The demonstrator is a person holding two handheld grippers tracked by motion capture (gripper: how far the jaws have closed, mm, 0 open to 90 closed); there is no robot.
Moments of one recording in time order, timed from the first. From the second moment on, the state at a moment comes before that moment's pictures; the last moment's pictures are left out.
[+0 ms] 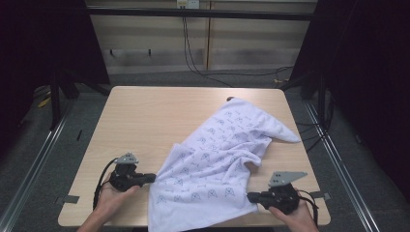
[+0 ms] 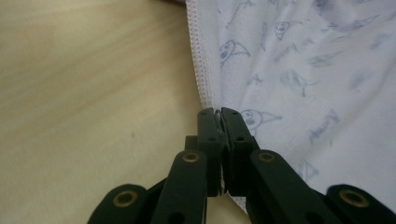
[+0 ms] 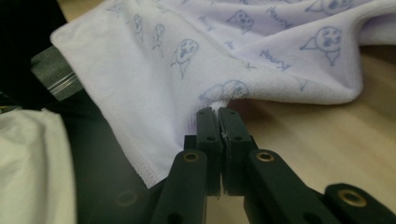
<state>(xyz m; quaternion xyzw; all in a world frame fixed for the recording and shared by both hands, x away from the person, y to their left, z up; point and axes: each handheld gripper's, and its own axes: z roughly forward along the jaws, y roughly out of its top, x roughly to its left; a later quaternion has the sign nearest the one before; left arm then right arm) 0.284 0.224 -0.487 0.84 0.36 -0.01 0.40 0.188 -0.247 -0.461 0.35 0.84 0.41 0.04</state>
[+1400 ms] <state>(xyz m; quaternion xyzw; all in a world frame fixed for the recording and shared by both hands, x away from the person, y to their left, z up) 0.283 0.232 -0.491 0.85 0.39 0.04 0.35 0.233 -0.259 -0.477 0.41 0.81 0.40 0.07</state>
